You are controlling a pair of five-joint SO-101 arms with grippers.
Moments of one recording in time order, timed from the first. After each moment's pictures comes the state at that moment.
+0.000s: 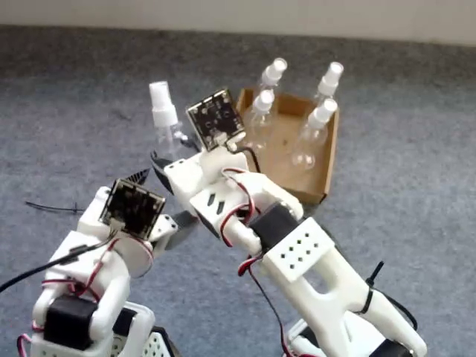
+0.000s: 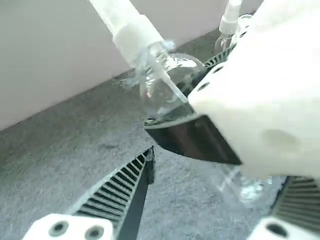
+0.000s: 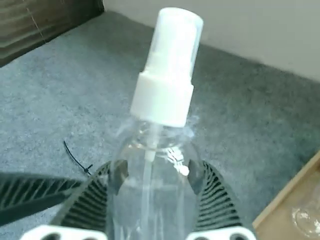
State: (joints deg) left arm 6.2 -86.2 57.5 62.6 -12.6; right arm -44.8 -35.0 32.2 34.1 -5.8
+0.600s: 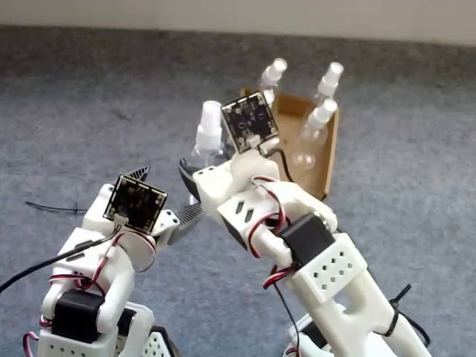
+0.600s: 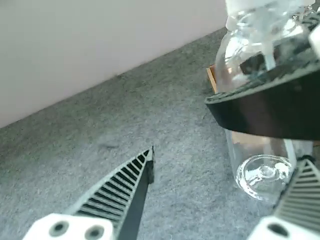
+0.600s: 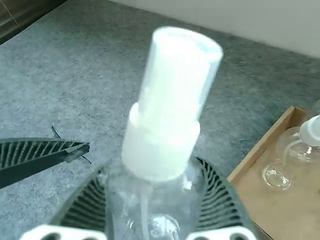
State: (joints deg) left arm 3.5 -86.7 61.9 58.2 -12.3; right arm -41.2 -45.3 31.5 48.6 -6.5
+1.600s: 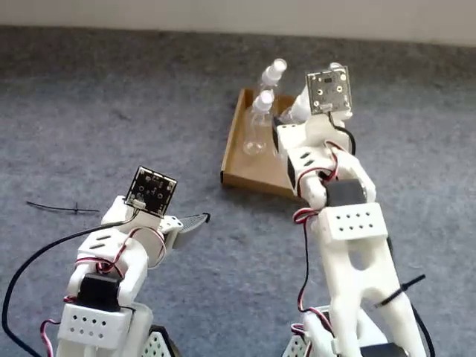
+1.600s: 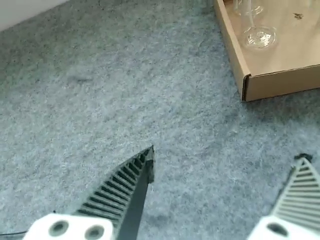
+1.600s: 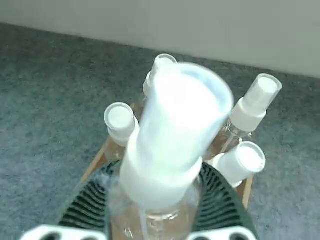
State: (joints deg) left arm 3.2 -86.0 78.8 52.4 -10.0; right arm -12.2 -33.0 38.8 28.1 4.9
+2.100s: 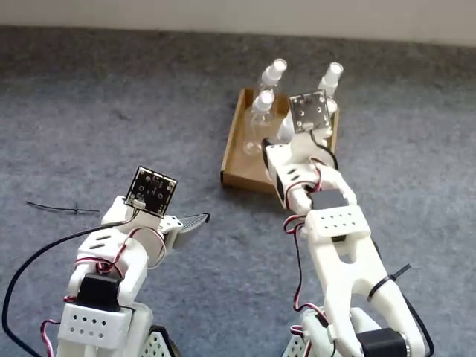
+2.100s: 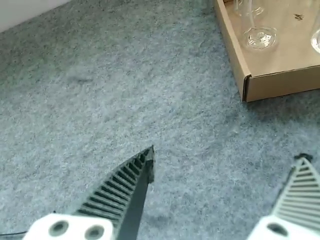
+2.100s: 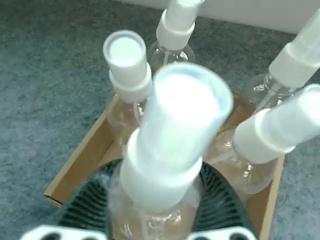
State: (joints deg) left arm 3.3 -86.0 79.0 52.2 -10.0; right arm -14.1 -28.0 51.5 14.9 4.9
